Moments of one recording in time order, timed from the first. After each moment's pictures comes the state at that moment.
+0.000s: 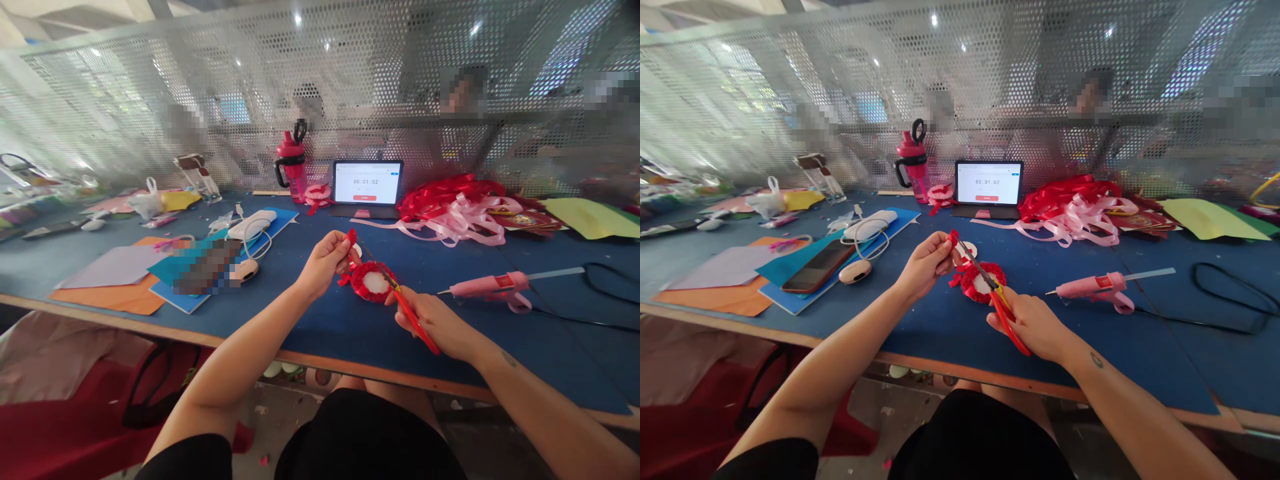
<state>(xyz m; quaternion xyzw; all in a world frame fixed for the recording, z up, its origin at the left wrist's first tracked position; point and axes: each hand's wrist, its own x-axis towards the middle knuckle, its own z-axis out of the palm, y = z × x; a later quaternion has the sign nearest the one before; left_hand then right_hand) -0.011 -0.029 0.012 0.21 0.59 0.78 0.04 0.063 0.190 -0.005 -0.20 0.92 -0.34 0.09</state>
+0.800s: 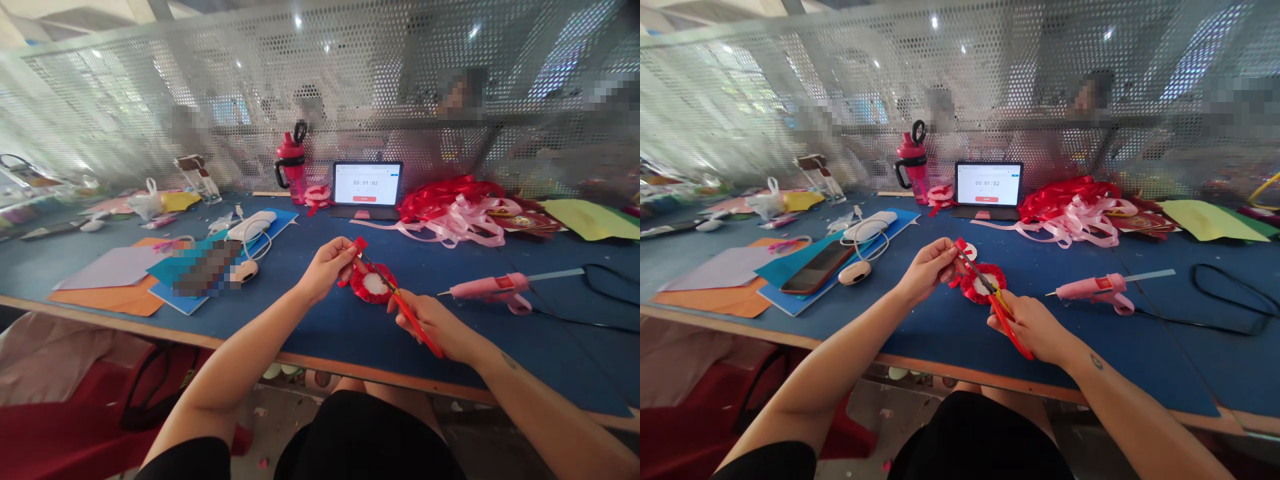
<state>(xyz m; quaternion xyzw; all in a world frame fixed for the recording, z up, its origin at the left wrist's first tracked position) -0.005 -0.026 0.016 0.19 0.61 0.76 0.08 0.063 0.188 -0.002 -0.21 0.89 -0.38 0.12</state>
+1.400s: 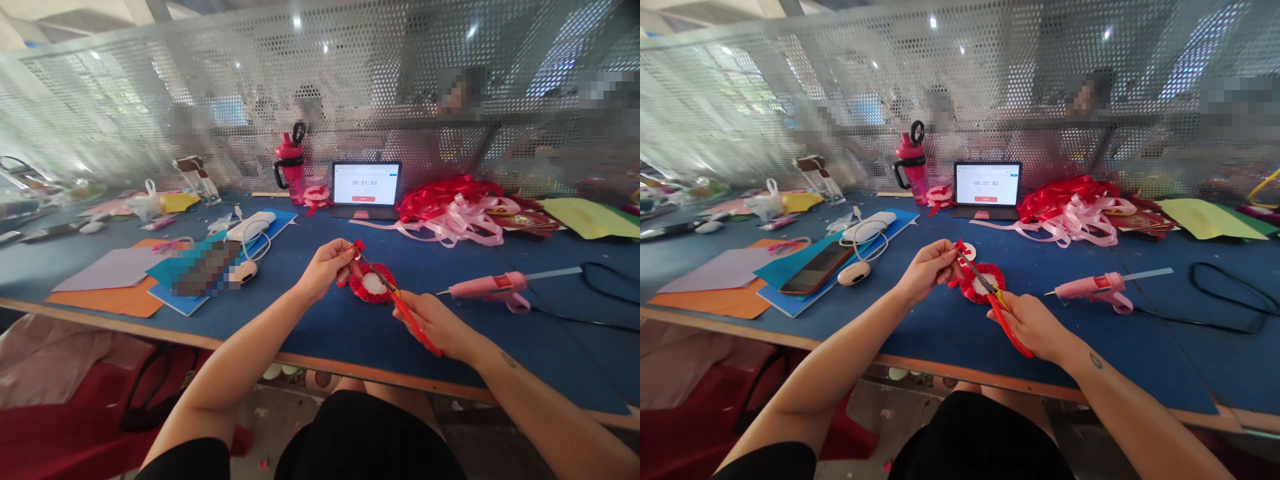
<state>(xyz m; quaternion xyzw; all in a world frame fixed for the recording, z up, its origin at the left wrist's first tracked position) -0.009 -0.029 0.012 0.19 0.62 0.75 0.10 0.061 0.188 -0.007 -0.20 0.88 -0.42 0.12</state>
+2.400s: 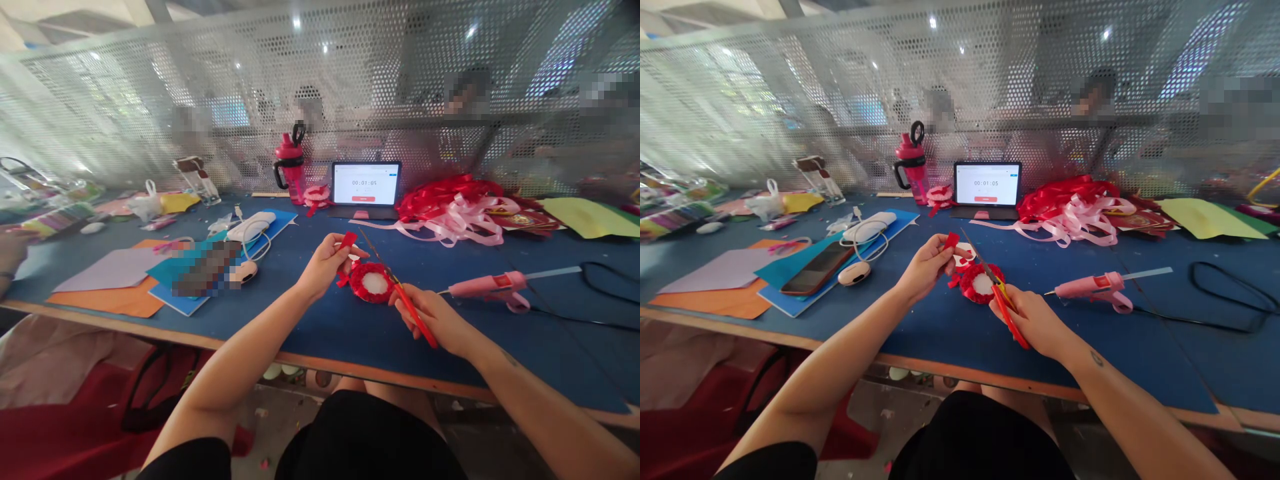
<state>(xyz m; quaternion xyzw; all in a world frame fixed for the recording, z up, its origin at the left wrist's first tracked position) -0.012 -0.028 0.008 0.18 0.62 0.76 0.05 0.060 0.193 -0.014 -0.18 0.86 -0.46 0.11</state>
